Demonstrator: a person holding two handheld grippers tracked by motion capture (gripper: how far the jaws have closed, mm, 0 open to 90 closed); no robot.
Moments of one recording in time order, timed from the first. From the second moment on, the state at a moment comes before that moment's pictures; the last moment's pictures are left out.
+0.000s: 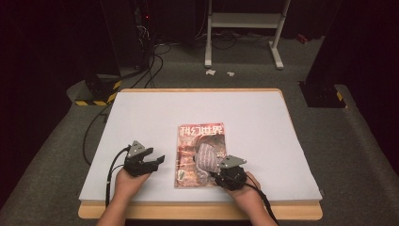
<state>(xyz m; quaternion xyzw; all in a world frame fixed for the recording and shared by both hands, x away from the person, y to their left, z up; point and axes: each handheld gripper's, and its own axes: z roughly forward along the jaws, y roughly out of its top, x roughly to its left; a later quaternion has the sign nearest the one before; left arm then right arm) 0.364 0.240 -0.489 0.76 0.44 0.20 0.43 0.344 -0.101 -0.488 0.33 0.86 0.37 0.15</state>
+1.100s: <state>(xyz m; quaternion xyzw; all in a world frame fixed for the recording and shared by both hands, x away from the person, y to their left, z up) 0.367 0.266 -0.482 0.74 0.47 0.20 0.44 0.333 -0.008 -0.487 0.25 0.89 0.37 0.13</state>
